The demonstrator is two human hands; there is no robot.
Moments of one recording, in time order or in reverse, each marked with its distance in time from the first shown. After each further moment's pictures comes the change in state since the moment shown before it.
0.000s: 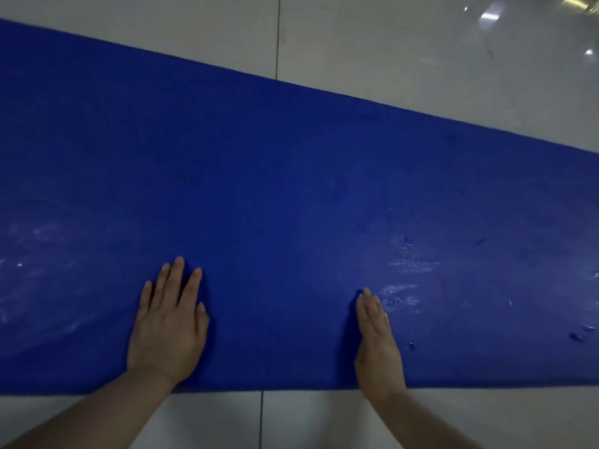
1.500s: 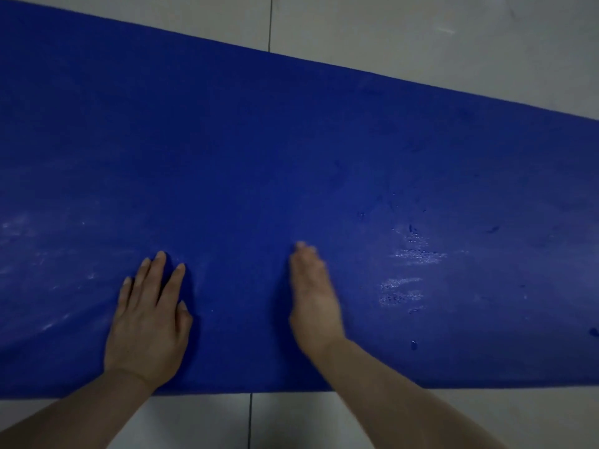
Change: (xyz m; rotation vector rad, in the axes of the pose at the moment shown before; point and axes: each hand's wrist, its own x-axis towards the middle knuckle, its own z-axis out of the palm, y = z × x) left_hand 0.001 0.005 -0.005 -0.008 -0.048 -0.008; right_hand 0.057 -0.072 0.007 -0.180 0.121 -0.303
